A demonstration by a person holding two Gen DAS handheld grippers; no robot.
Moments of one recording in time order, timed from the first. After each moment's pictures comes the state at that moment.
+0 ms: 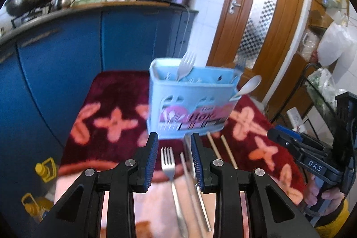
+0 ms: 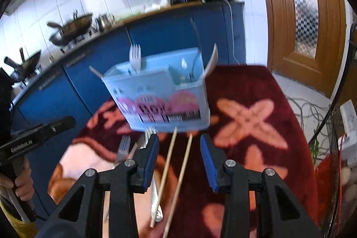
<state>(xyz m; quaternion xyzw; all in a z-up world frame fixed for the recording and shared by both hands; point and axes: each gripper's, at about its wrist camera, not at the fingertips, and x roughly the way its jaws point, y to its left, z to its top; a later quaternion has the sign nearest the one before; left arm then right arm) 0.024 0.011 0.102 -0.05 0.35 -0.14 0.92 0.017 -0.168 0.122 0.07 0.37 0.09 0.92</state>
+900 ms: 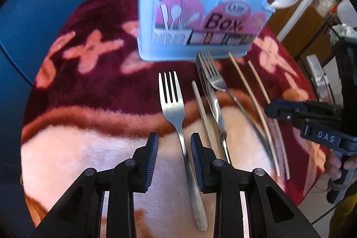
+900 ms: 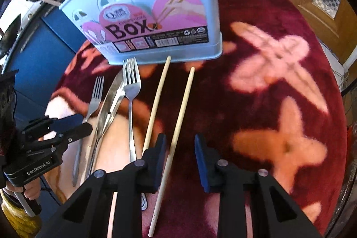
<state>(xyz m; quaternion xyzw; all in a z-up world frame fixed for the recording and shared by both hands) 0.066 -0.017 -0.005 0.00 0.54 -0.15 0.83 0.071 -0.150 0.046 0.05 0.58 0.12 0.81</state>
